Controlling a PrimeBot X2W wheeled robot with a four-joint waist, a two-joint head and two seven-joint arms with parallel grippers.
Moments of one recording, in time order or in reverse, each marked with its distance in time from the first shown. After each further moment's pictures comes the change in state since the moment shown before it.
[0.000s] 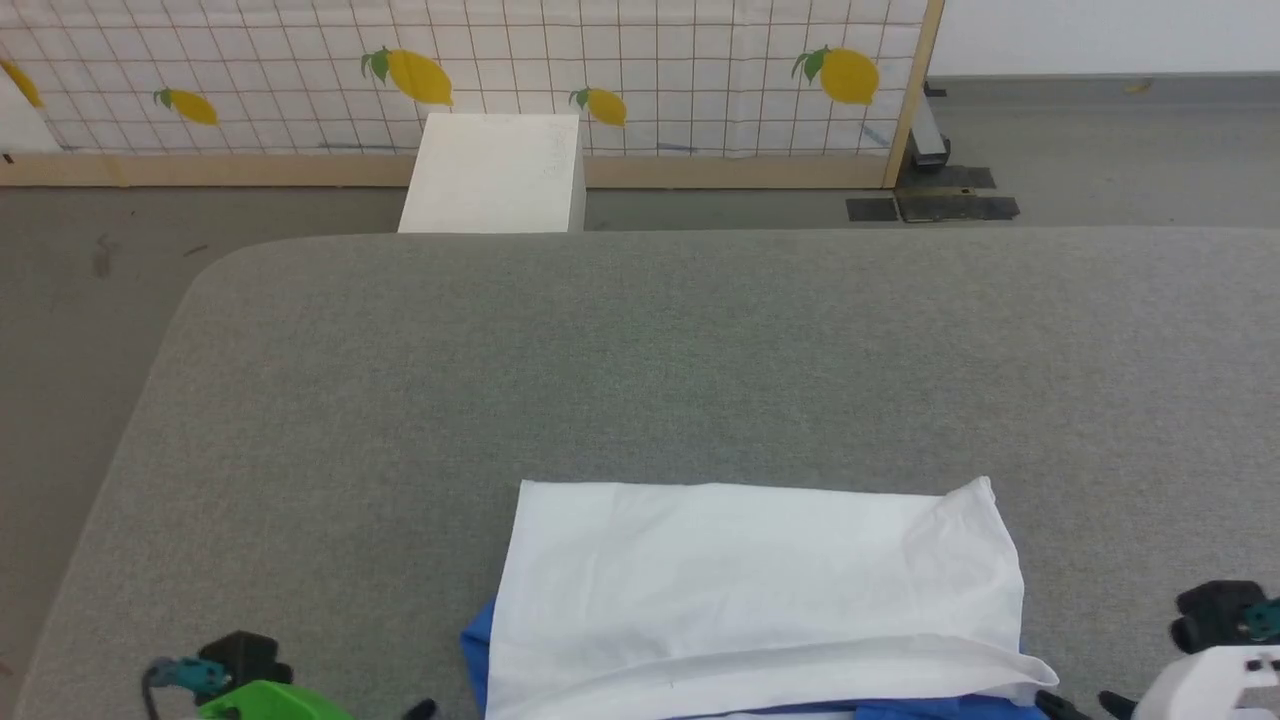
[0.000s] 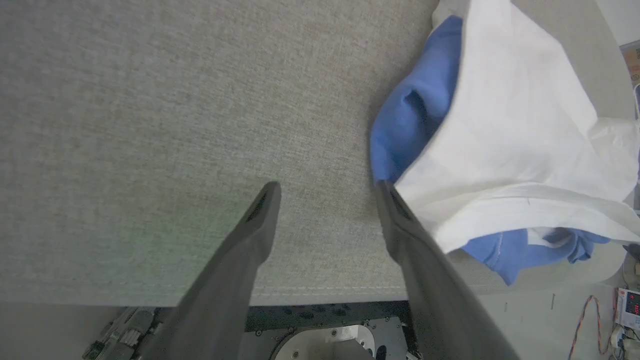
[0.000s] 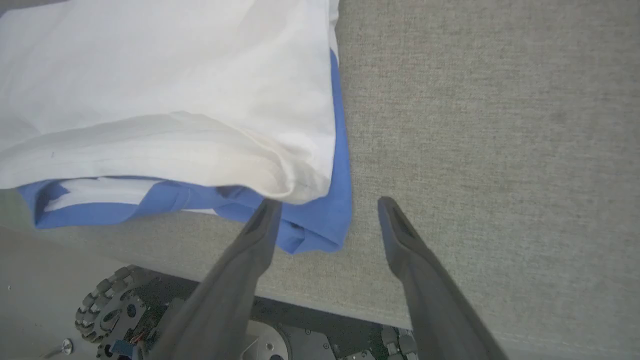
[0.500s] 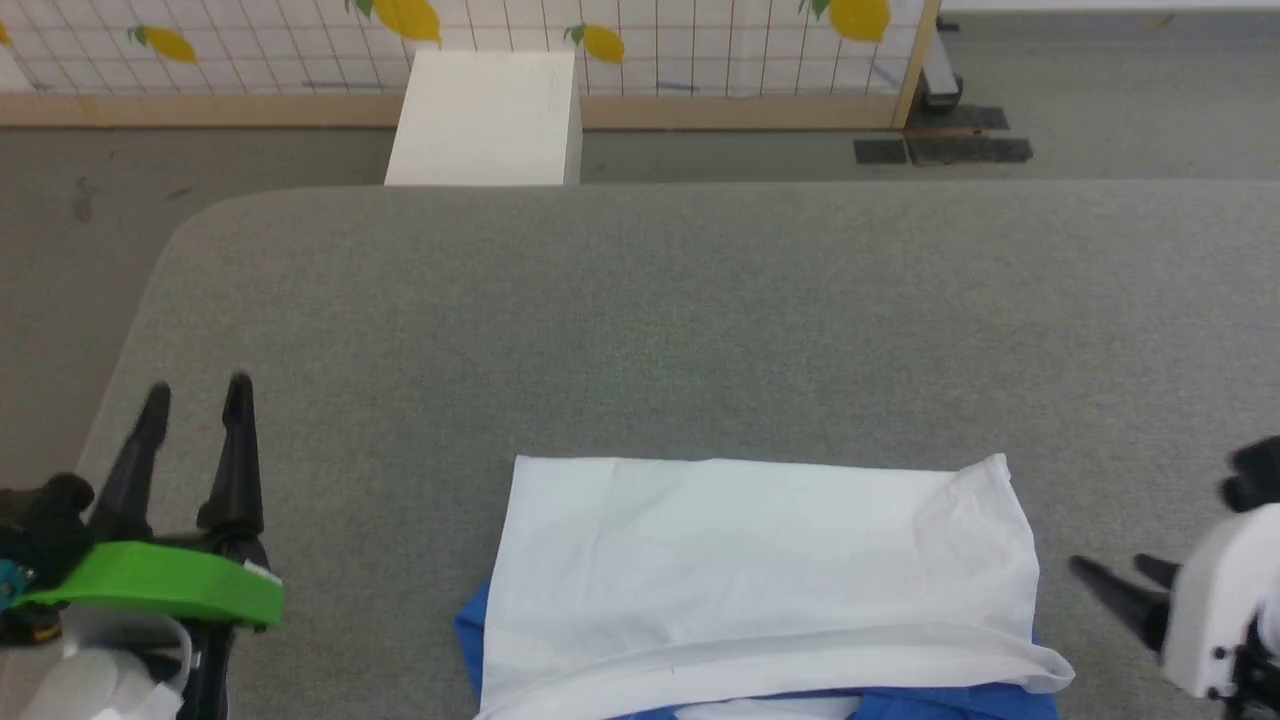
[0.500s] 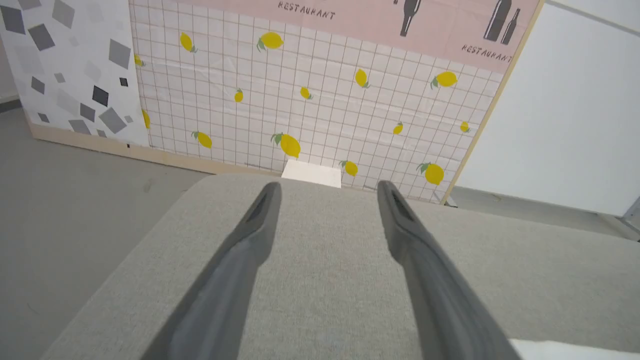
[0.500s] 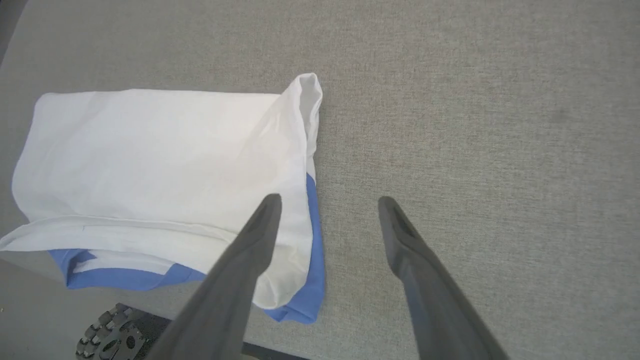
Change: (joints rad) left arm -0.173 0.036 0.176 -0.088 0.344 -0.081 -0.623; right arm -0.194 -0.046 -0.084 -0.058 0.046 0.000 0.147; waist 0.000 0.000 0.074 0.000
